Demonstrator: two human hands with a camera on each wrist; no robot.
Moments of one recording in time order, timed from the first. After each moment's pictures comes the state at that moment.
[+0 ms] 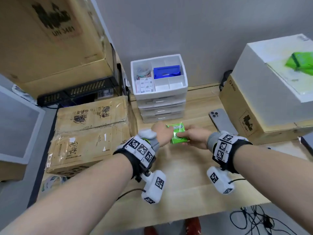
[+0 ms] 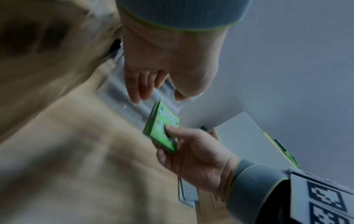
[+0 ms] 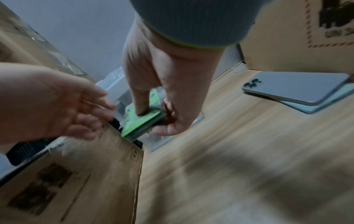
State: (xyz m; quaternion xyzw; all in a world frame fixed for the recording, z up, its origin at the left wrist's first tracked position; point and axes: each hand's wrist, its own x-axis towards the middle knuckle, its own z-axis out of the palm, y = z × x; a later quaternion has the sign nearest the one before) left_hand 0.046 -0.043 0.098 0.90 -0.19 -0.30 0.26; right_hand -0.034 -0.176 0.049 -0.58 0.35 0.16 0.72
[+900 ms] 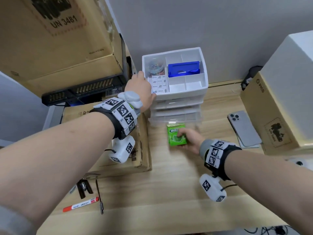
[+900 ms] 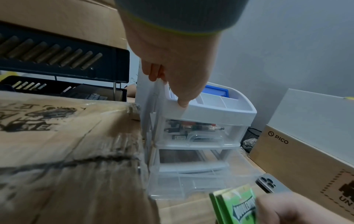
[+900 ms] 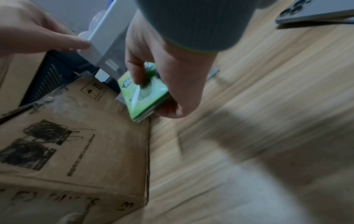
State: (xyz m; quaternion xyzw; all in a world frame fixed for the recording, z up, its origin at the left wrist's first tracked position) left_hand 0.211 -0.042 0.143 0.93 -0.35 0.02 -0.07; right_hand 0.036 -0.143 0.016 -0.40 0.43 0.11 0.80
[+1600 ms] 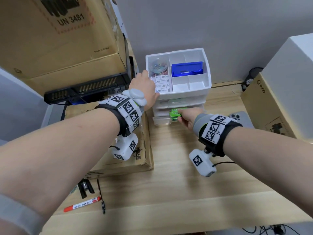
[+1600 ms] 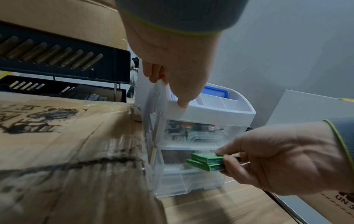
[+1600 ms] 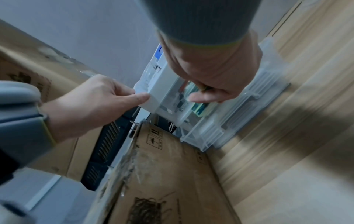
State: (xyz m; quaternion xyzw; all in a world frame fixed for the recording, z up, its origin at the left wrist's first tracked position) left_hand 0.214 -0.038 0.146 0.92 -0.37 0.01 -0.08; right_hand 0.102 -0.163 0.055 -0.49 0.56 0.02 0.67
